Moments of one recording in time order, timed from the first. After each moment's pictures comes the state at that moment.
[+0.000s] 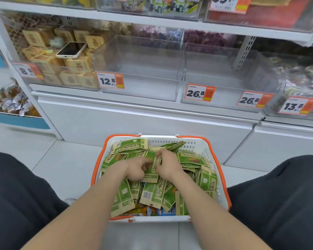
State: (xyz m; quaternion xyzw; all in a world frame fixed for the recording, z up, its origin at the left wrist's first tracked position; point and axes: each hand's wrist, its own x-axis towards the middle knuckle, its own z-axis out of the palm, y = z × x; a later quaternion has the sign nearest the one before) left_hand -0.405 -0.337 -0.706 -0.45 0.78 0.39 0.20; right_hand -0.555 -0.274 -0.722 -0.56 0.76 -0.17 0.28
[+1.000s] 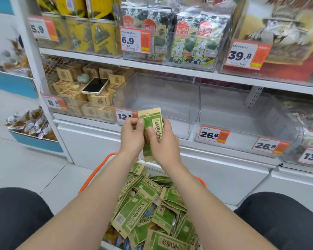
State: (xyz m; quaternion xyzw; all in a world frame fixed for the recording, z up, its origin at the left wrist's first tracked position) left_hand -0.414 -0.431 -0.570 -0.51 0.49 0.43 -0.57; right_hand -0.513 -0.376 -0.568 -0.57 0.63 -0.50 0.17
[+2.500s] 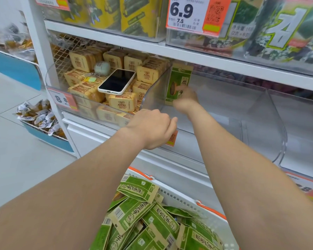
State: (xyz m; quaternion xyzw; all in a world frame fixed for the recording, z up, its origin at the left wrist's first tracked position) left_hand -0.362 -0.580 -0.539 -0.48 0.87 -0.05 -0.11; right_hand -0.519 -0.694 -0.546 -0.58 0.72 -0.30 0.24
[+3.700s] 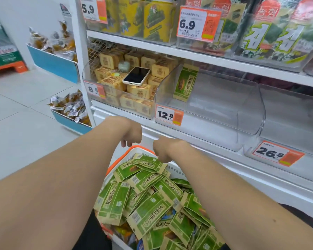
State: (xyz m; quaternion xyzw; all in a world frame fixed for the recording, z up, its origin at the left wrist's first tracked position) left_hand -0.275 -0.514 -0.535 -0.61 0.73 0.23 0.22; right_hand -0.430 -0.504 -0.600 -0.82 0.52 0.24 0.08
